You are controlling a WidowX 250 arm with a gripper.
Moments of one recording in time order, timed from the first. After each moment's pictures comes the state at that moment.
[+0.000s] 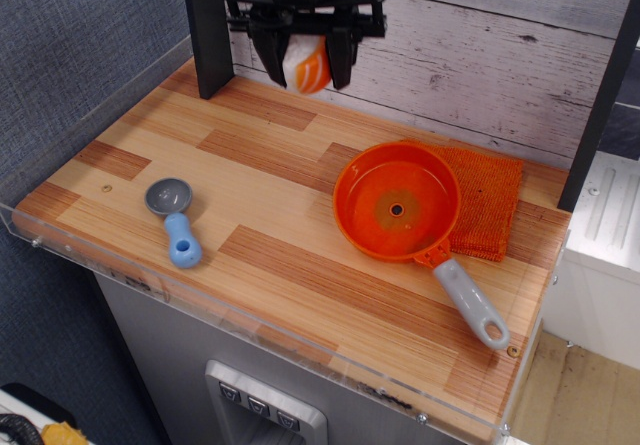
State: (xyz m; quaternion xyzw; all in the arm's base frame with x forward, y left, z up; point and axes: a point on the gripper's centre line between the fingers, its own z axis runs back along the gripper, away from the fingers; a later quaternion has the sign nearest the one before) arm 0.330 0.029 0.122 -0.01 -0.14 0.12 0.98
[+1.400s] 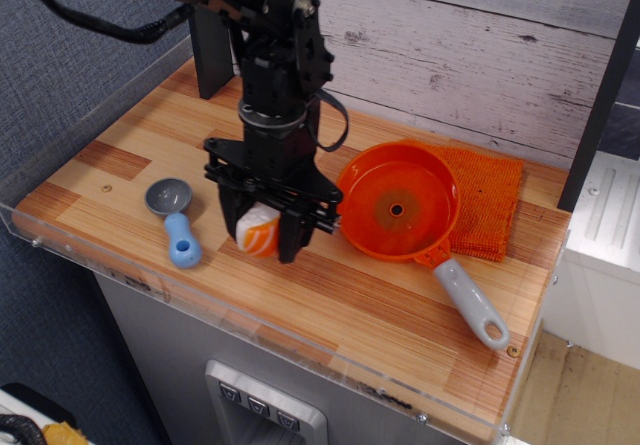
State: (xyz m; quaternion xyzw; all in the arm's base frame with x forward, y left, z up) arm 0.260 0.028 0.032 0.04 0.01 -0.02 1.00
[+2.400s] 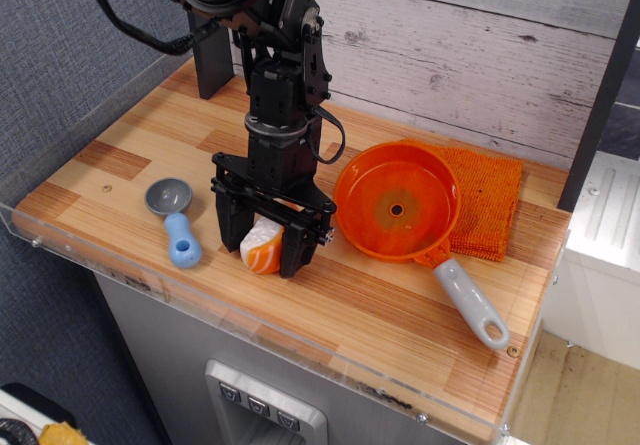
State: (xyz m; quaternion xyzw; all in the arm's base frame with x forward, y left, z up) arm 0.265 0.034 0.008 0.01 0.08 -0.05 1.00
